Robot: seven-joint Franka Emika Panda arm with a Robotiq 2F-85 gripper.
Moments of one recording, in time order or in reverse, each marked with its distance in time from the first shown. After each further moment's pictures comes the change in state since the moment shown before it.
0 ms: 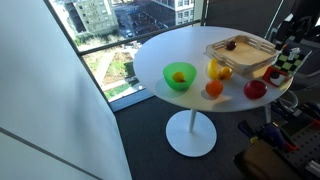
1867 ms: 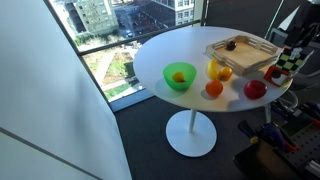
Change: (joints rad) arm -0.058 0.002 -0.048 -0.062 -0.042 0.079 -0.107
